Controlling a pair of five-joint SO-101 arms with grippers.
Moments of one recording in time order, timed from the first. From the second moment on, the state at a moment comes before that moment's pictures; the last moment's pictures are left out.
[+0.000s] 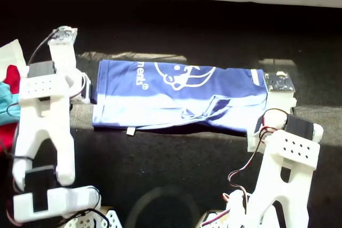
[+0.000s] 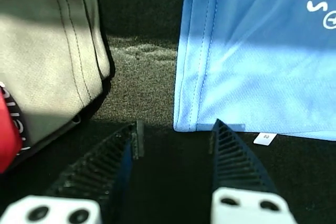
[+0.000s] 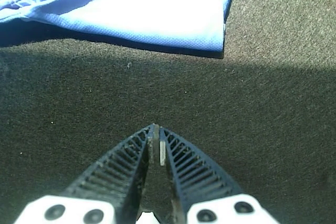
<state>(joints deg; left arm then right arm) -18.0 -4.0 16.7 70.0 -7.7 13.5 -39.5 42.8 80.7 20.9</state>
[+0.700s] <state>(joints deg) -11.2 44.6 -27.2 82.7 -1.3 13.5 -39.5 42.8 80.5 24.6</state>
